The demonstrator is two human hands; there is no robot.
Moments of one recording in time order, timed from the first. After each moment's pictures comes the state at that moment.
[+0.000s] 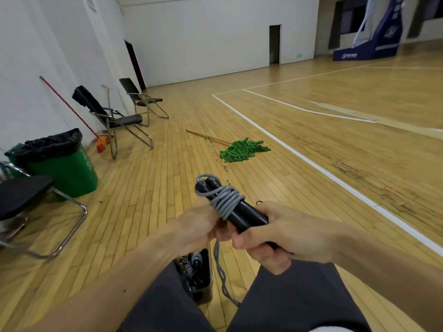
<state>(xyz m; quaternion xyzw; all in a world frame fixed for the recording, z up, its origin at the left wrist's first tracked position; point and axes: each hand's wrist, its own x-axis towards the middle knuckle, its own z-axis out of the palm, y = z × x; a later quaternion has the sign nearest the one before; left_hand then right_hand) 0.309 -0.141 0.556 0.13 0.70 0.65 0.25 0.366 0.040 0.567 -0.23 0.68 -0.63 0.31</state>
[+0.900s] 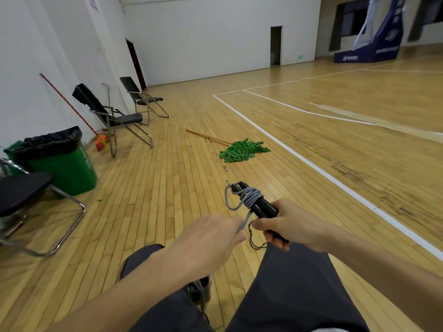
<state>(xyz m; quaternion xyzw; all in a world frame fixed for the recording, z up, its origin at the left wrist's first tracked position) 0.332 -0.137 0.552 0.34 0.94 0.06 0.01 0.329 0.061 0.522 -0.02 0.83 -0.55 0.14</state>
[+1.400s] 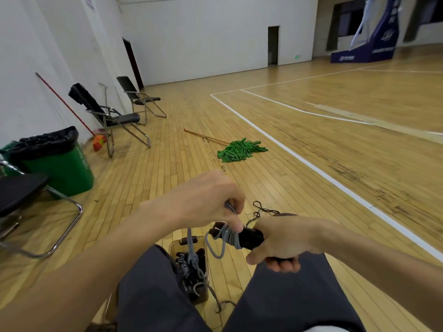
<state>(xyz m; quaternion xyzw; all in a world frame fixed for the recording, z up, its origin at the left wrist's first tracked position) 0.297 -0.133 0.609 0.46 0.89 0.05 0.00 0.344 0.043 0.551 -0.07 0.88 -0.34 0.33</state>
